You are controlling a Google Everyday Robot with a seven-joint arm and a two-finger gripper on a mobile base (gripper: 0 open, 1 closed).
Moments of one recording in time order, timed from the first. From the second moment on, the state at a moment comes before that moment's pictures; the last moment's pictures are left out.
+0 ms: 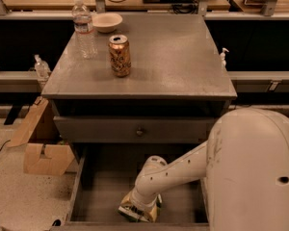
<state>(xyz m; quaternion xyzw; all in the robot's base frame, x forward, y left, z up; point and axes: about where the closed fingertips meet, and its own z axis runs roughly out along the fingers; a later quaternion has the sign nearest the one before) 0.431 0.018 0.360 -0.97 0.23 0.05 0.10</state>
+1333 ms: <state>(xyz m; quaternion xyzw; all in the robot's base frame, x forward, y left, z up) 0.421 0.014 0.348 -0.97 0.22 0.06 0.08</state>
